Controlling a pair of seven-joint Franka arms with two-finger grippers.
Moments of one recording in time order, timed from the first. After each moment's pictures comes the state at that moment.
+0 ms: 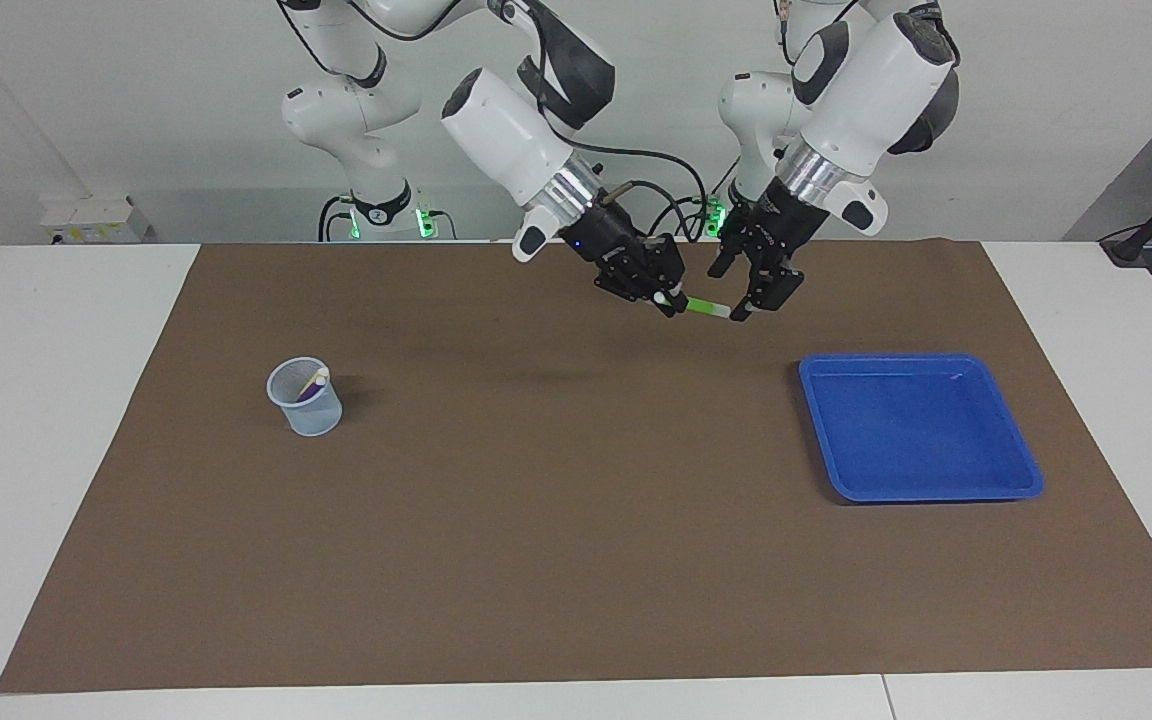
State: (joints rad) left arm -0.25 -0.15 -0.10 -1.97 -0.39 2.05 -1.84; right arm 0.38 0.14 0.20 -1.85 0.79 2.50 0.35
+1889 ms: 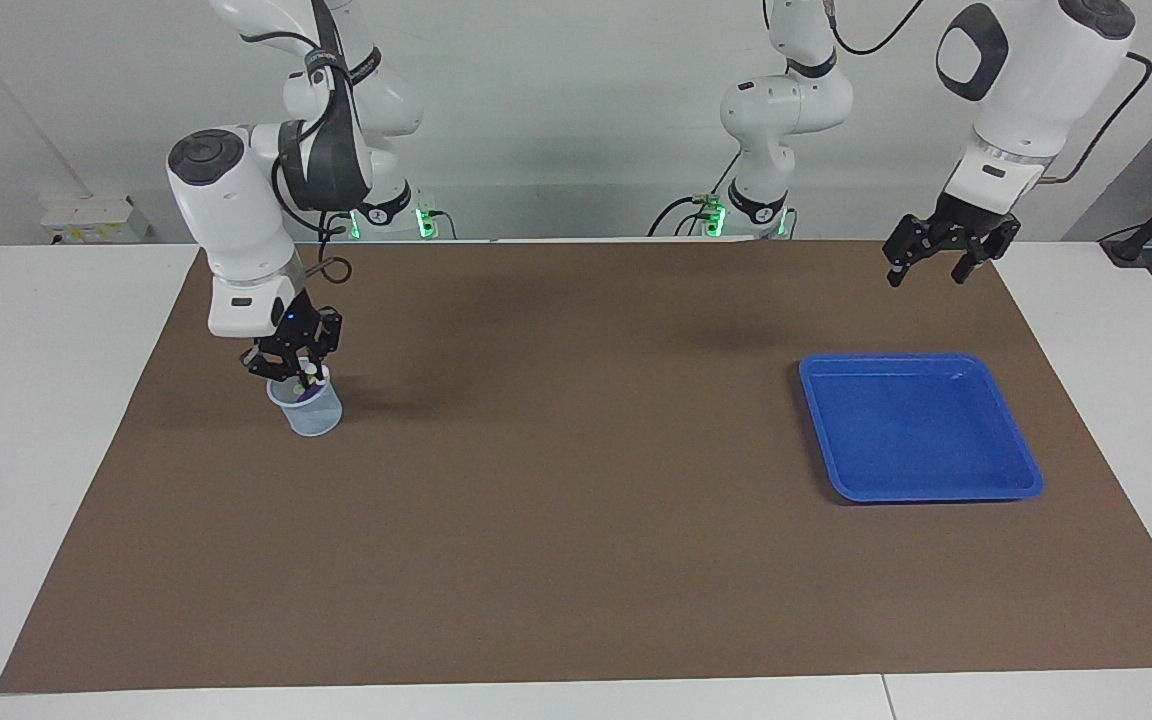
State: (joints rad) left arm 0.11 -0.22 -0.06 -1.98 -0.04 1.85 0.07; right arm -0.15 0.00 0.19 -2.06 -0.04 2.15 -0.71
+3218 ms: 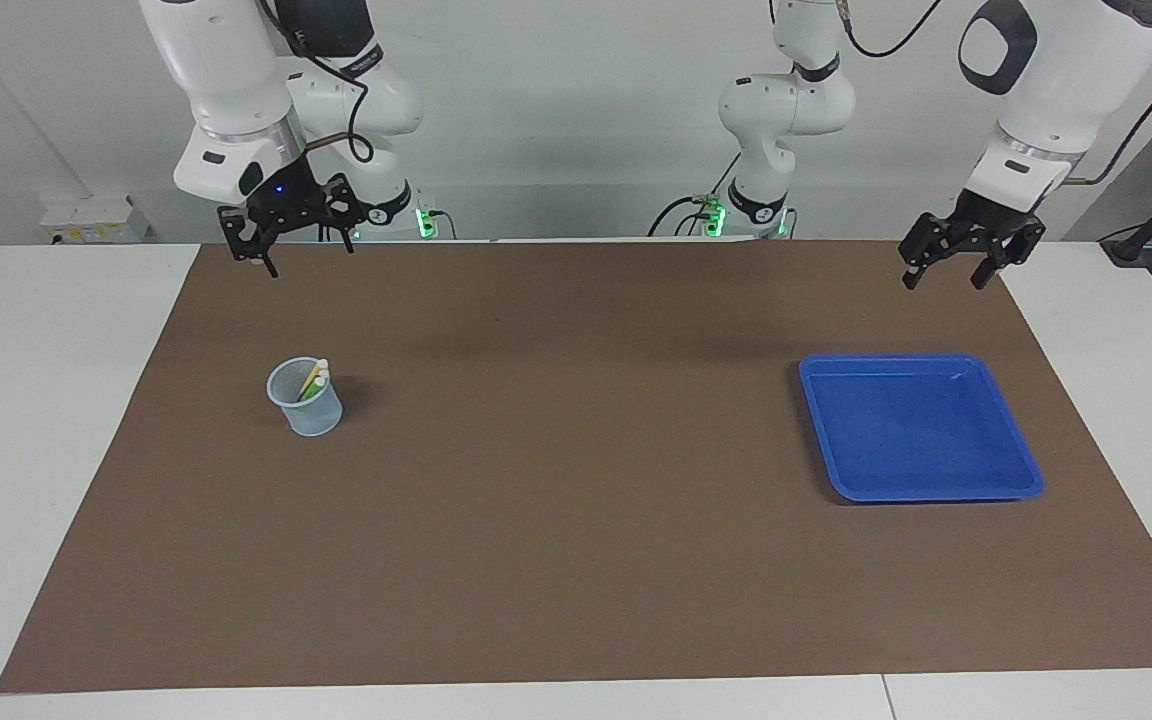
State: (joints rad) left arm -0.08 -0.13 0.10 -1.85 -0.02 1.81 0.09; right arm -0.10 -0.15 0.21 -1.78 0.02 1.60 -0.27
